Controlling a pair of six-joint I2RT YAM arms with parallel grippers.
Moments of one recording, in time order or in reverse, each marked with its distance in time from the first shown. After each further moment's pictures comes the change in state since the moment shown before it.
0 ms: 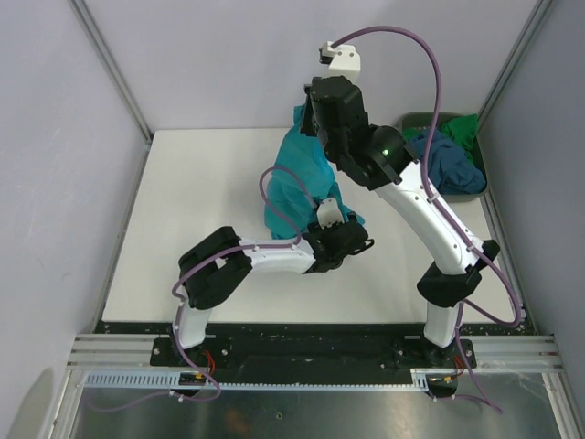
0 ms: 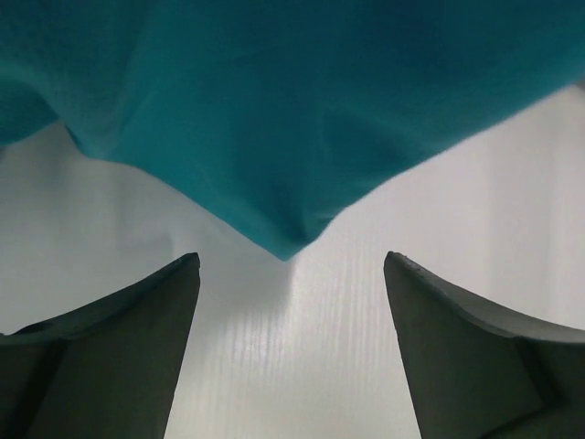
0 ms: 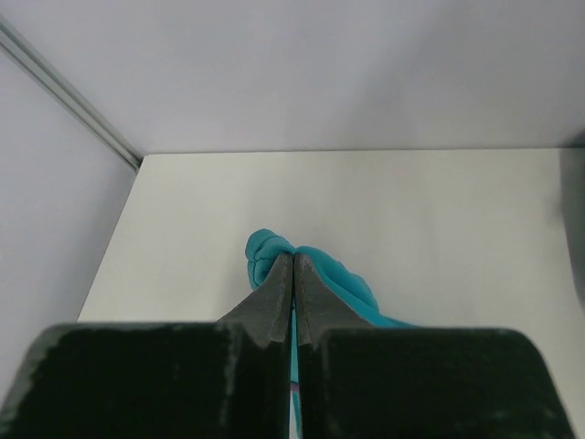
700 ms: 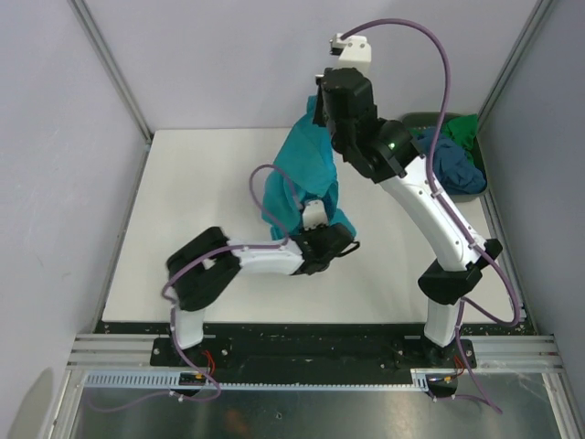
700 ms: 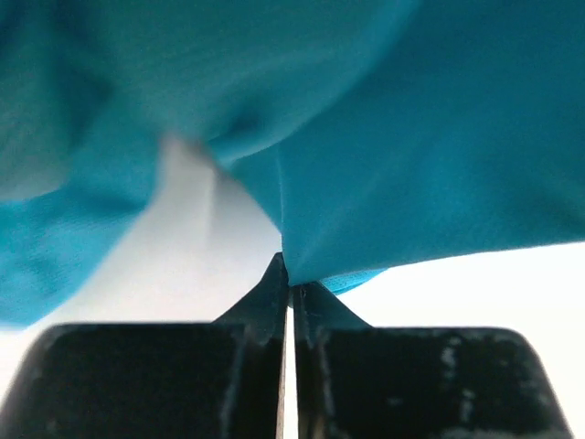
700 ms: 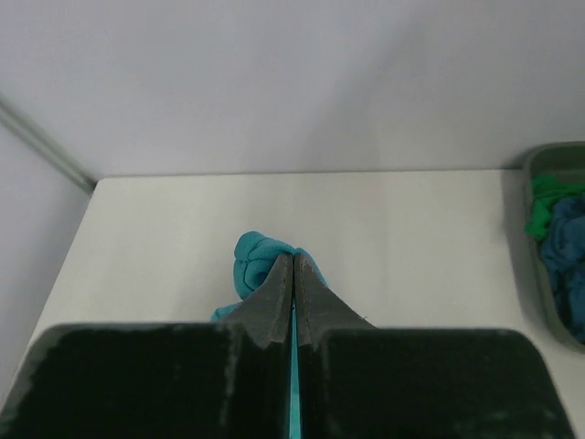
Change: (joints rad) left arm 0.038 0.002 -0.048 -0.043 -0.086 0.064; right arm -0.043 0.000 0.000 0.019 0.029 -0.071
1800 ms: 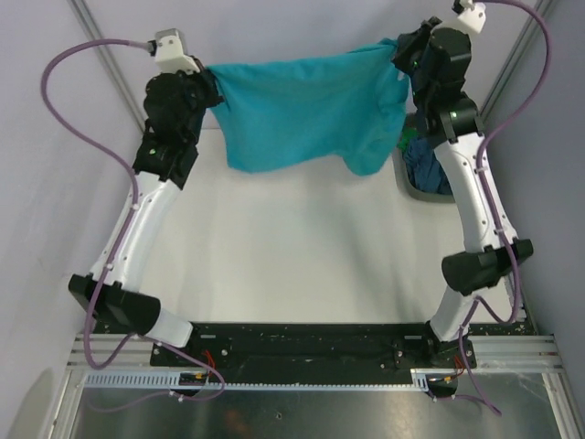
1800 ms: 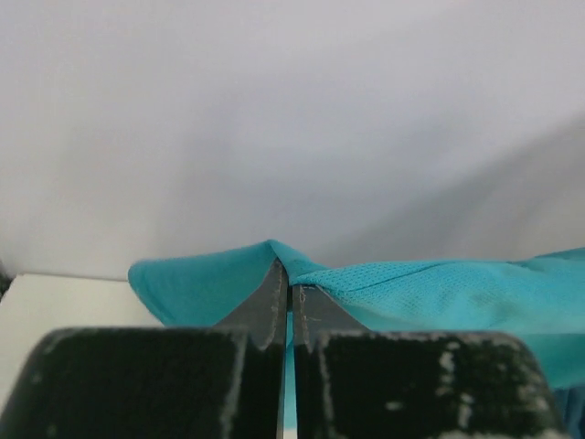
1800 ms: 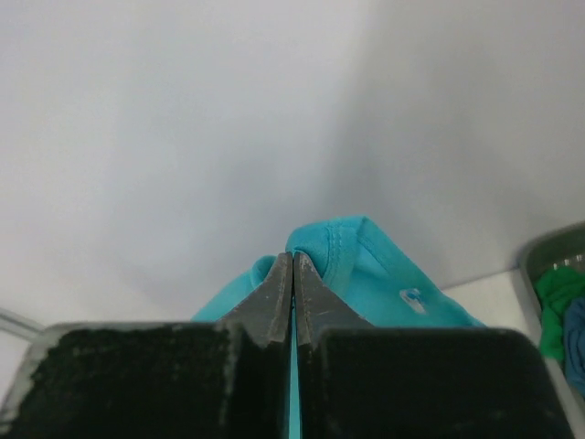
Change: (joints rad) left arm 0.745 -0.484 0.492 0.009 0.474 0.803; right arm -0.527 -0.027 -0.122 0.397 -0.320 0.182
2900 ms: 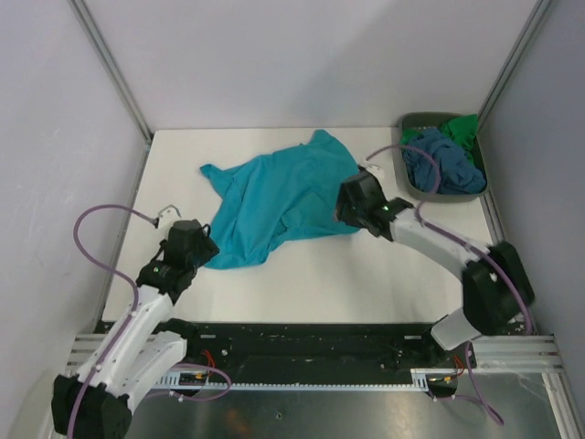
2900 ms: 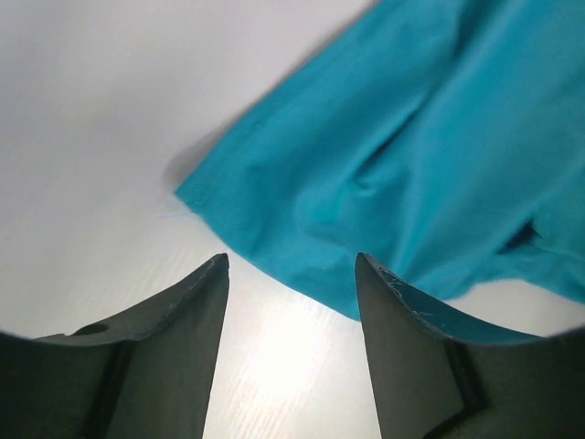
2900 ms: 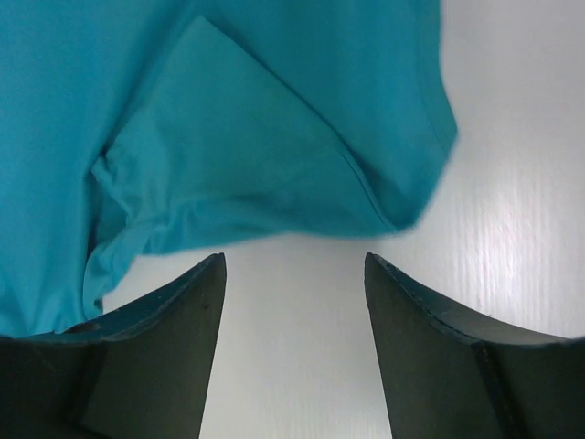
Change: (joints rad) left arm 0.019 -0.756 -1.165 -0.411 -0.116 -0.501; right arm 0.297 -0.371 -1.285 0.005 -0.106 0.216
